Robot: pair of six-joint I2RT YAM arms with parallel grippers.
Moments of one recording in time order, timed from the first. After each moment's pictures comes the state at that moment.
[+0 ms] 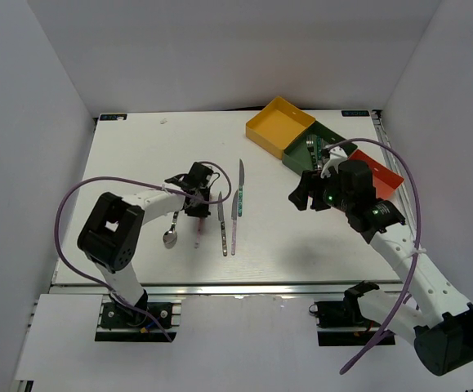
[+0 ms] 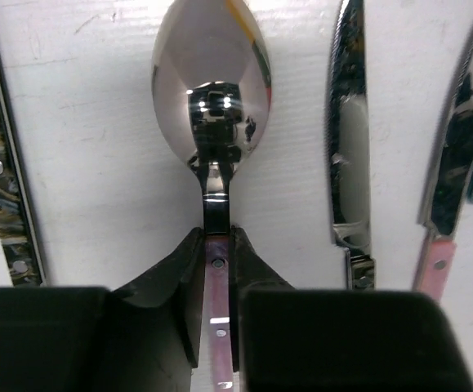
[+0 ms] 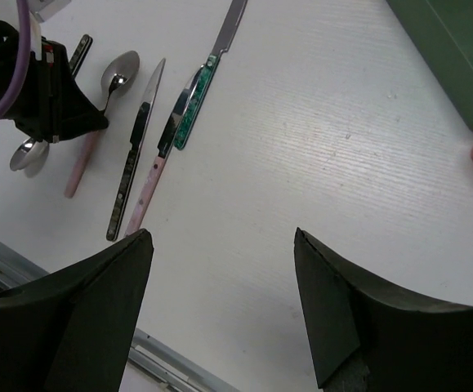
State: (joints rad) left arm -0.52 1.75 1.03 -0.39 -0.12 -0.37; right arm 0.40 0.97 0.88 -0.45 -0.21 0.26
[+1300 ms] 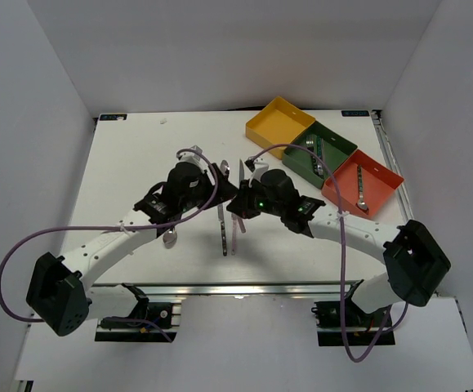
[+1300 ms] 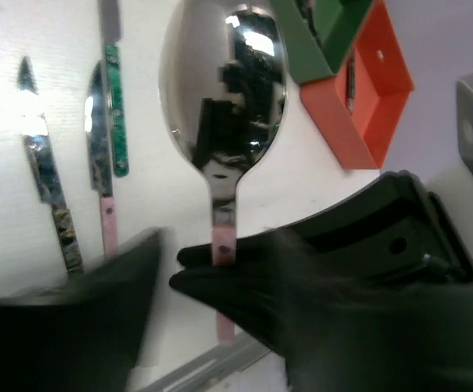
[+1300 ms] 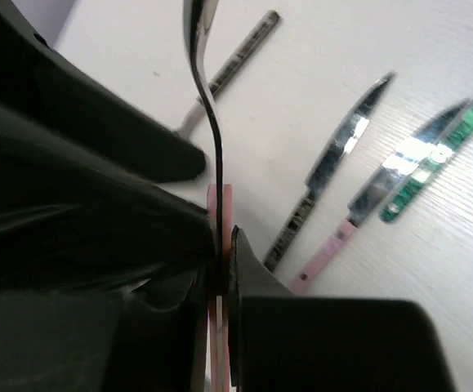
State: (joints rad) left arm -0.66 1.24 0.90 -0.15 0.03 -0.86; right arm 0.85 1.45 0.90 0.13 -0.18 0.53
